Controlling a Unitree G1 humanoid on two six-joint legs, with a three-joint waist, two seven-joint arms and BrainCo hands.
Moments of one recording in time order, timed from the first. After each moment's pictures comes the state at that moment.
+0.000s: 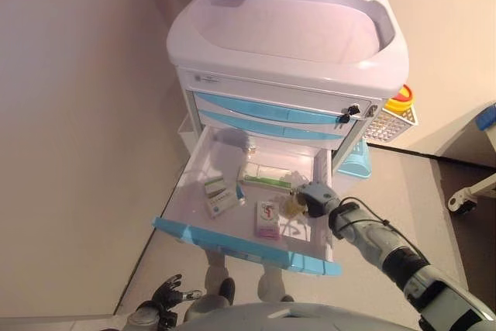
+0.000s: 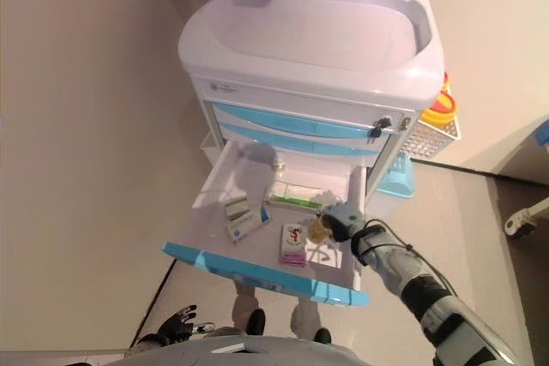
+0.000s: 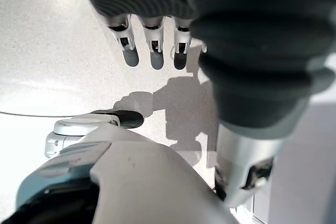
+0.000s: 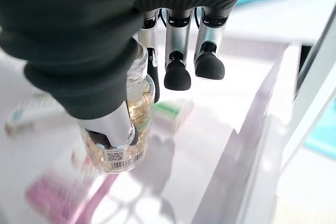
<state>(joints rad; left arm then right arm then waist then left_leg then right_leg) 0.06 0.26 -0.18 1.20 -0.17 -0.18 -0.10 -0.27 -0.60 0.56 0.39 -0.85 -0.14 0.02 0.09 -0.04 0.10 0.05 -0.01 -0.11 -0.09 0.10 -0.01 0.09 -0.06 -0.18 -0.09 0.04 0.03</state>
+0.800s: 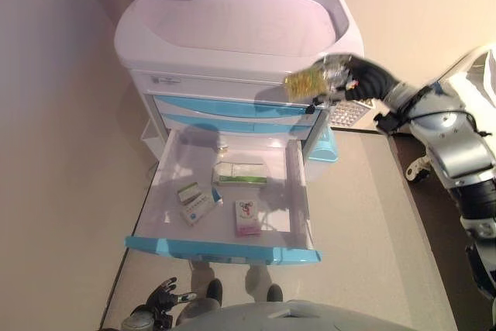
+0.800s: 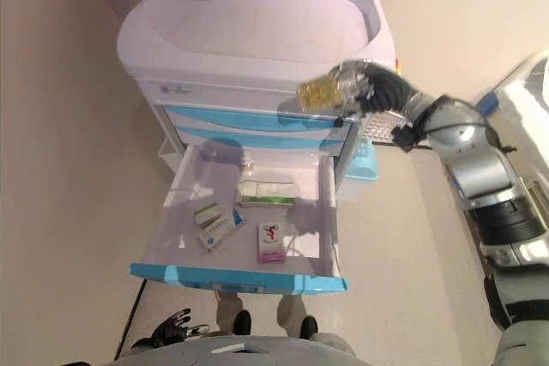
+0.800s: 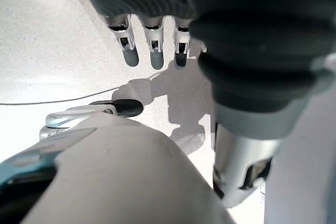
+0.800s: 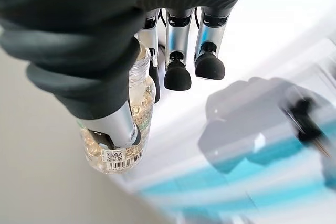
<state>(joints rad) 0.07 0.26 -0.14 1.20 -0.18 -0.17 -0.11 -0.69 -0.88 0.22 0.04 0.25 0.11 0.32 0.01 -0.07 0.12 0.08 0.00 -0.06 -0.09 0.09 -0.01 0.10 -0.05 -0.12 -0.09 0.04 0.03</state>
